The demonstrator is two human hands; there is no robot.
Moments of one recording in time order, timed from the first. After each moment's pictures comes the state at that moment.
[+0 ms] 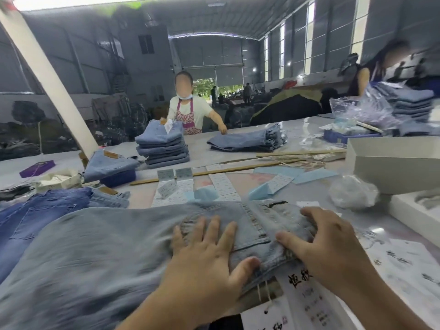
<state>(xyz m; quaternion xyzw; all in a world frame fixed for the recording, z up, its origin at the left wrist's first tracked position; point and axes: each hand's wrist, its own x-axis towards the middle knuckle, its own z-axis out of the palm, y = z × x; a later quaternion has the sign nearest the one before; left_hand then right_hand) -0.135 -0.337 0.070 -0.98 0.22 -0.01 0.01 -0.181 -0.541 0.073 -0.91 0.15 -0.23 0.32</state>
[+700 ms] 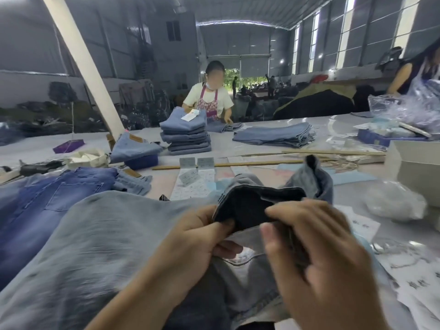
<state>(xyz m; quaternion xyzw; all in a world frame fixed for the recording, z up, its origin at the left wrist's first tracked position) -0.137 -0.296 0.100 -0.67 0.15 0.08 -0.72 -0.187 -0.457 0.094 -0.78 -0.18 -0.53 0.27</state>
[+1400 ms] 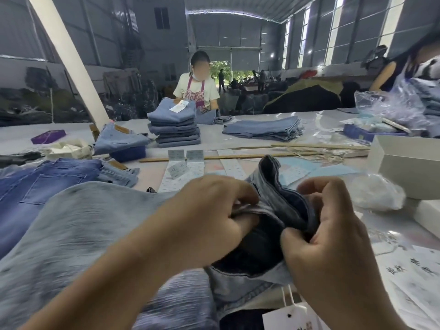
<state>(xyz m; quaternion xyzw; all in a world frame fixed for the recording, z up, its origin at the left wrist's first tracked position) -0.139 -0.308 0.145 -0.91 0.33 -0.13 -0.21 -0.196 -0.467 0.101 -0.84 0.01 -0.34 0.43</state>
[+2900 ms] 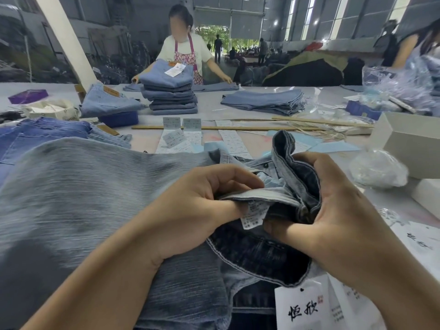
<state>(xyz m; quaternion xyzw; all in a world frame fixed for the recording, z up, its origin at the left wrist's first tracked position) -0.126 -0.289 0.092 -0.75 0.27 0.11 -0.59 -0.185 -0.479 0.089 -0.90 -0.06 -0.20 0.39</state>
